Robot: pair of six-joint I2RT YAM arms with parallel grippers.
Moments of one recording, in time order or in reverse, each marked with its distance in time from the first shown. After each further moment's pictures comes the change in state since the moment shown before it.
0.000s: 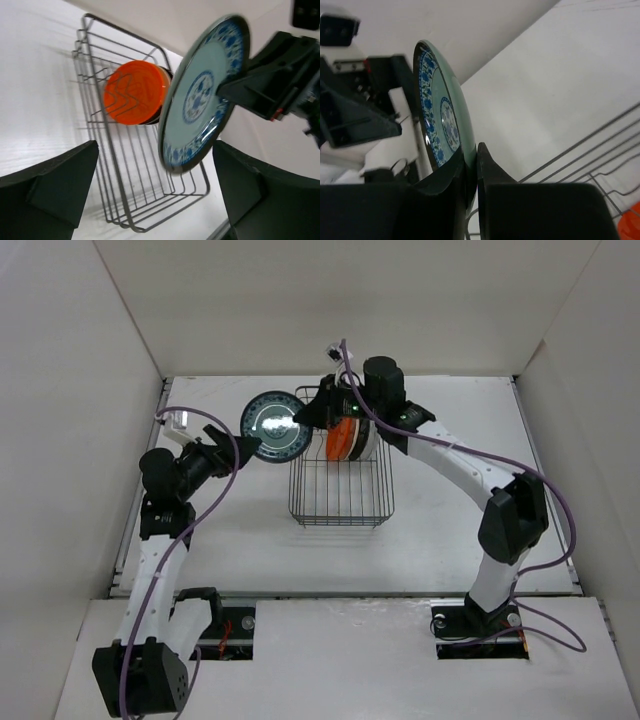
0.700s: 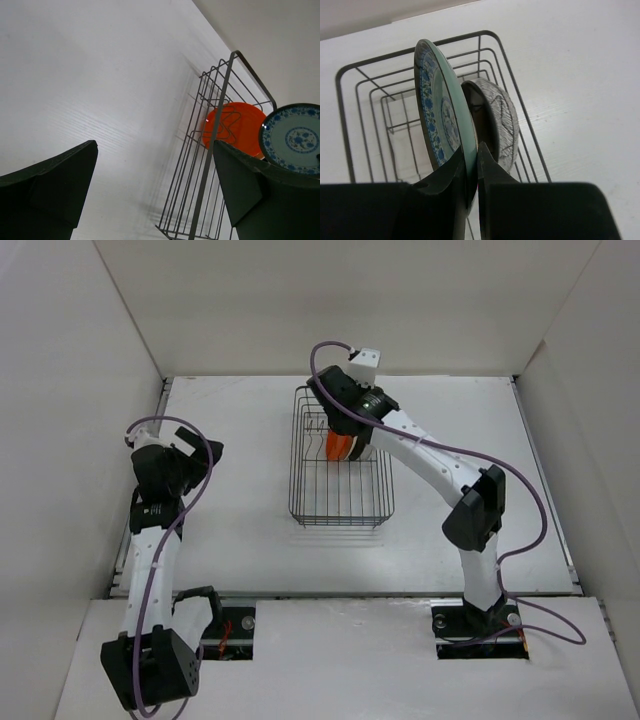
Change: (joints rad) left arm 0.122 0.049 0.068 -0.383 -0.418 0.043; right arm 0.169 0.223 0.478 -0.861 1.569 0.254
